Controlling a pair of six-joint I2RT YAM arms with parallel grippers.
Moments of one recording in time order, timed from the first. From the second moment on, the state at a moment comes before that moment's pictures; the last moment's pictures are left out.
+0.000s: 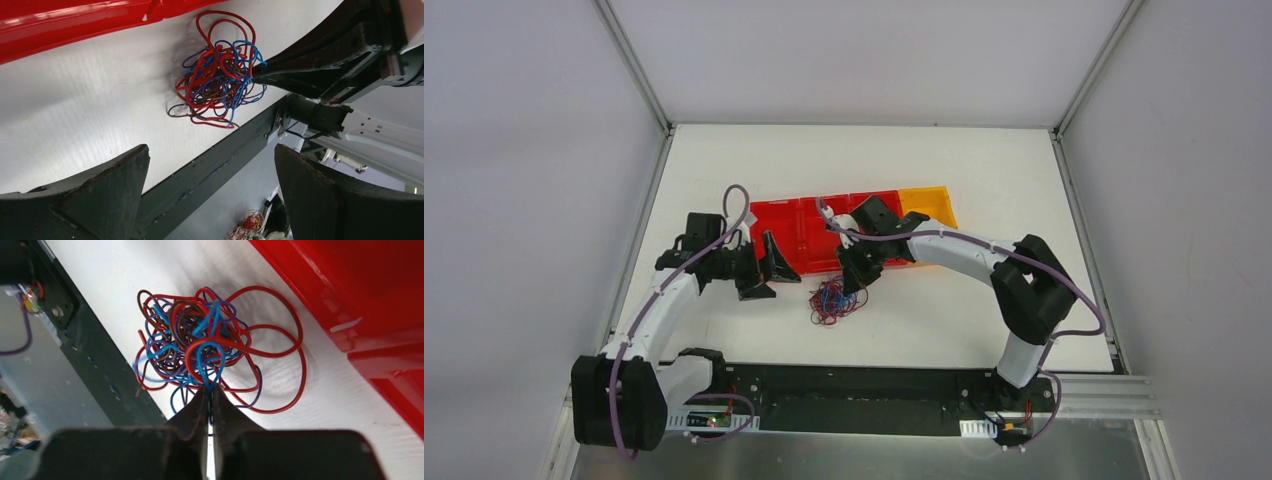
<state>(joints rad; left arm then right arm) -0.04 1.03 0.66 -0.64 0.75 -0.50 0.84 1.77 1.22 -0.54 -0.48 0.14</state>
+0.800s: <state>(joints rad) -0.37 1.28 0.65 -0.27 0.64 -0.52 0.72 1.55 1.09 -0.44 -0.50 0.25</state>
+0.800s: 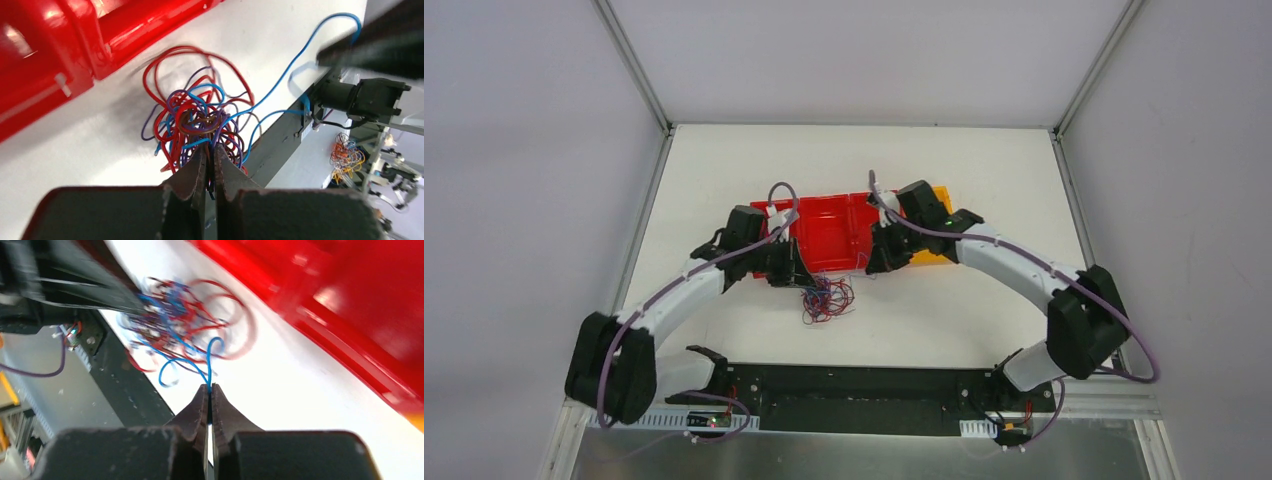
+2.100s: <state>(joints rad) -0.25 1.32 1.00 -1.10 0.37 0.17 0.20 1.01 1.37 -0.97 -0.18 -0.04</state>
